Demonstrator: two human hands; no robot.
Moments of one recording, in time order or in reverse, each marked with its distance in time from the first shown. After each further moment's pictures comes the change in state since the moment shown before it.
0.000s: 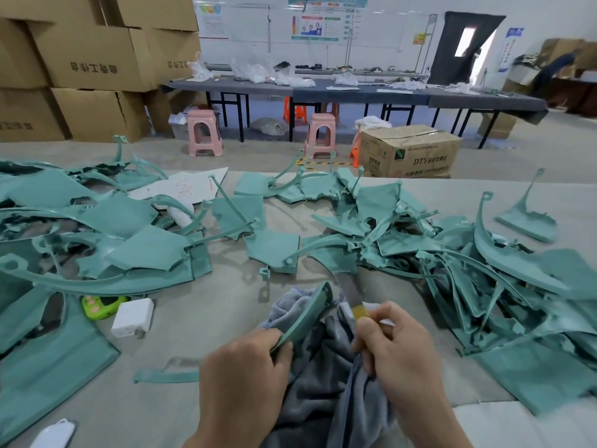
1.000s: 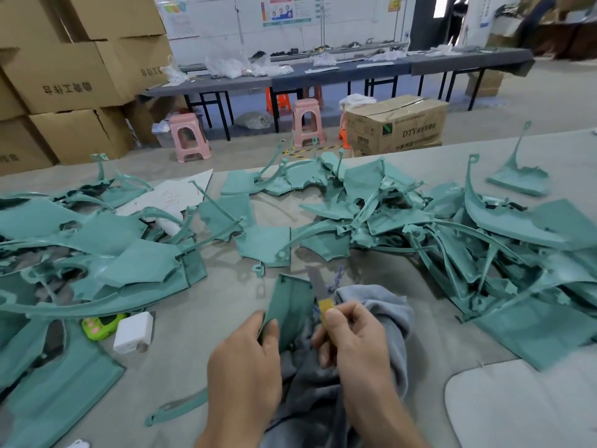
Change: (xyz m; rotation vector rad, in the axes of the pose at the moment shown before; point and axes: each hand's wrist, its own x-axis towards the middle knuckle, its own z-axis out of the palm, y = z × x) left_hand 0.006 0.008 0.001 -0.308 -0.071 -0.284; right_hand -0.009 0.032 0.057 0.533 0.005 0.021
